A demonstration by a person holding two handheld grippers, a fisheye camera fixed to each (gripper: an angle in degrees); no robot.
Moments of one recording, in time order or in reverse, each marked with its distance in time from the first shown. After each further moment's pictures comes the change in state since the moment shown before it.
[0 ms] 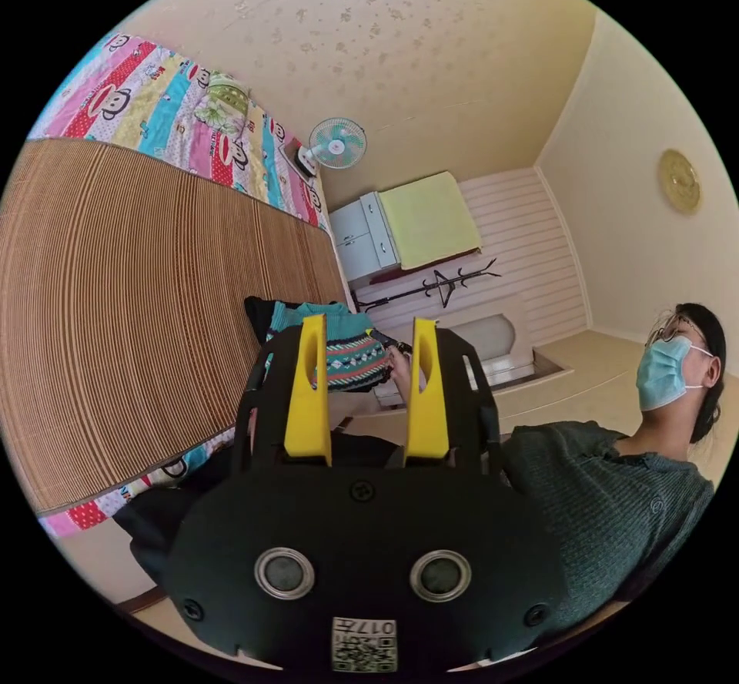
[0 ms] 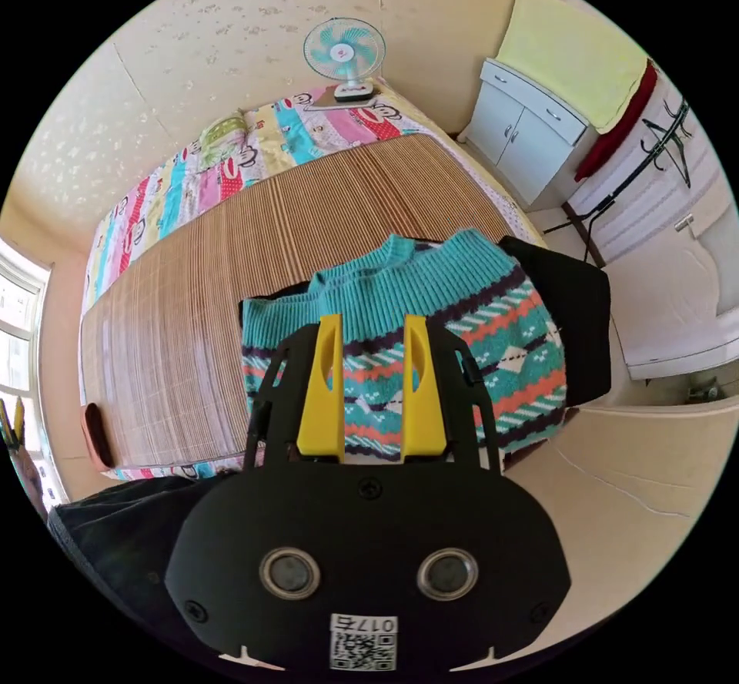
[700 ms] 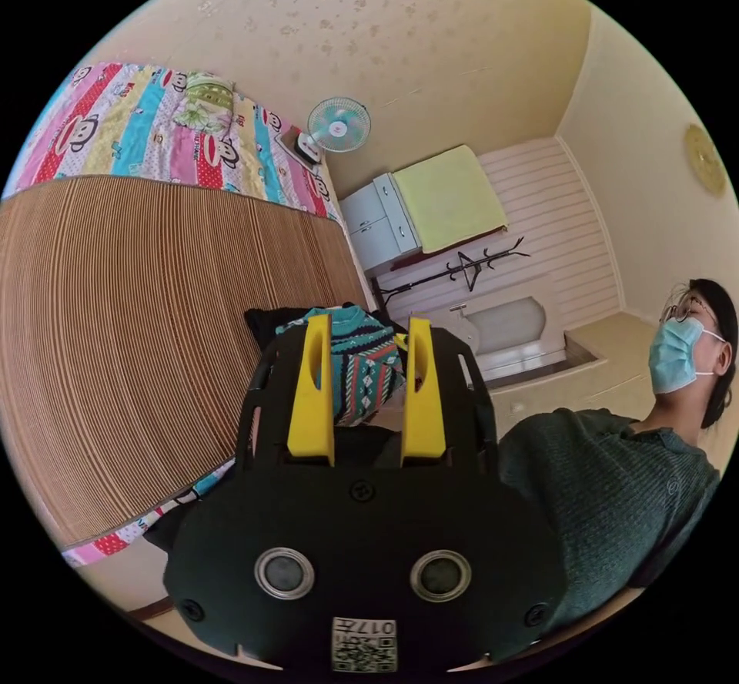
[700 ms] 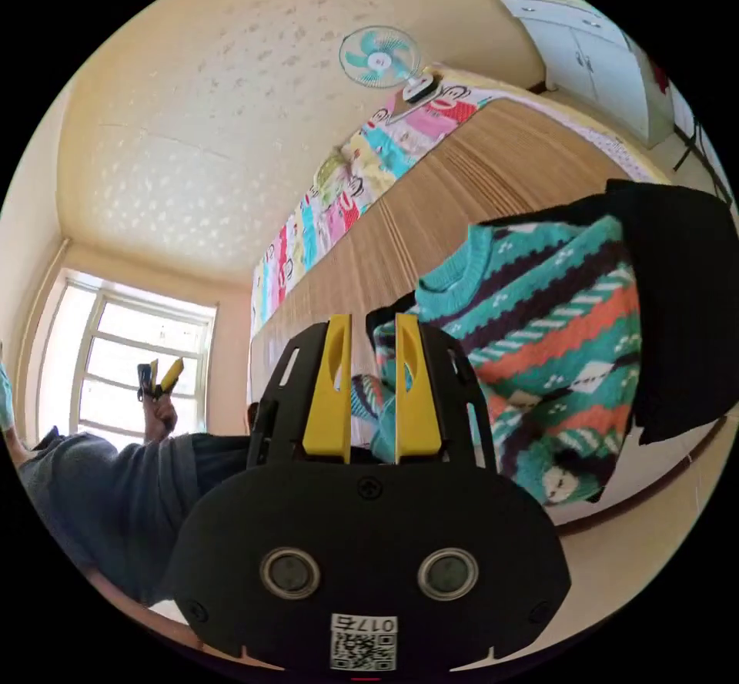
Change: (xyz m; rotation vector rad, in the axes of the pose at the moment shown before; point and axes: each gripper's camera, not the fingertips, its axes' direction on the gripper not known) left arm 0.018 -0.107 0.143 -0.083 -0.073 0.030; right arm 0.152 -0.119 -0.043 0.262 -0.603 0.153
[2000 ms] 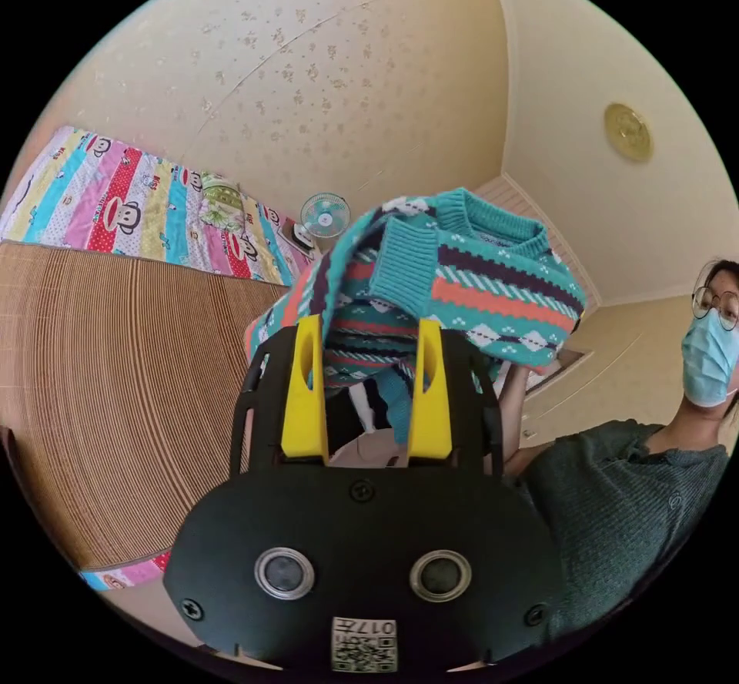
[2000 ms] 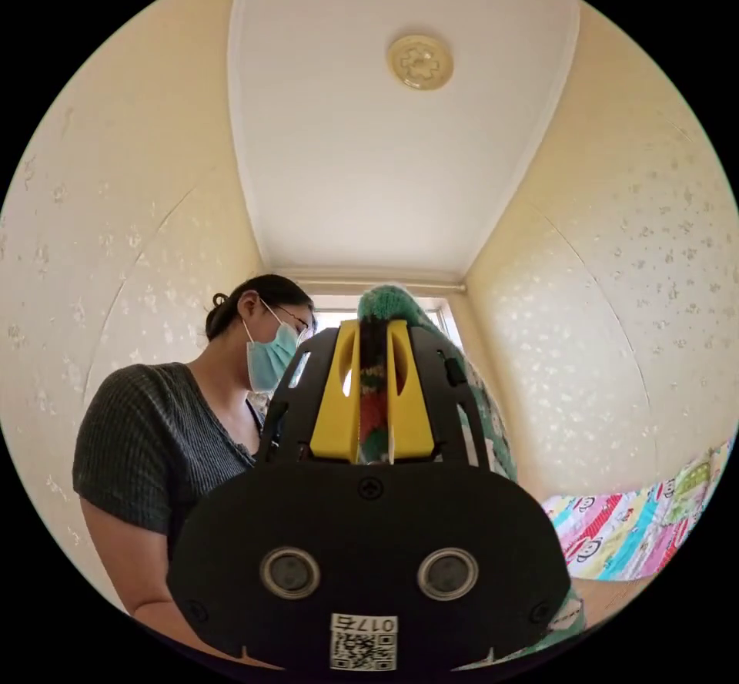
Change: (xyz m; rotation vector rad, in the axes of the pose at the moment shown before) left arm -0.053 0.183 -0.193 0.307 -0.069 0.165; right arm -0.254 0.395 -0.161 0.673 -1.683 -0.891
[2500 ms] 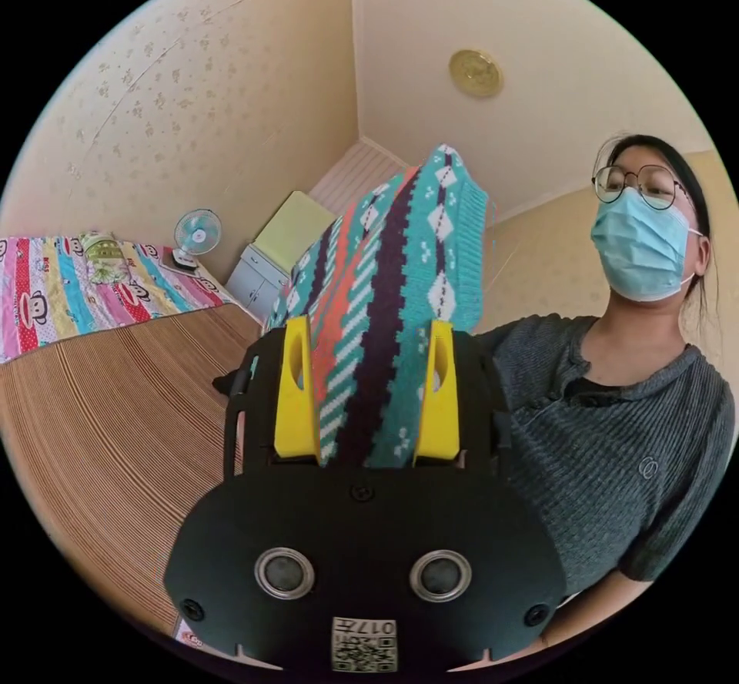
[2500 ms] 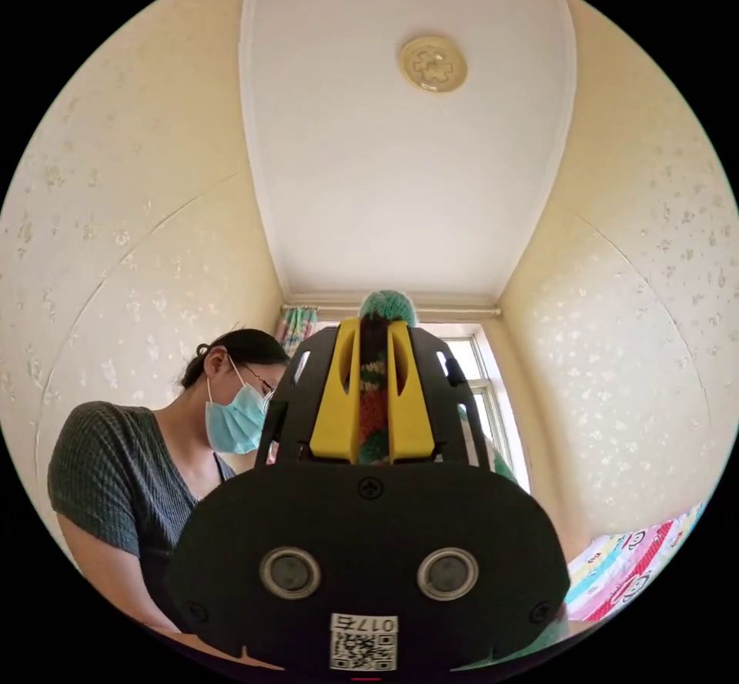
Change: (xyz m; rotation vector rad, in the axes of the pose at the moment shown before) left arm 0.084 0.137 -0.134 -0.015 0.400 0.341; right arm -0.035 0.144 0.145 0.055 0.097 -0.009
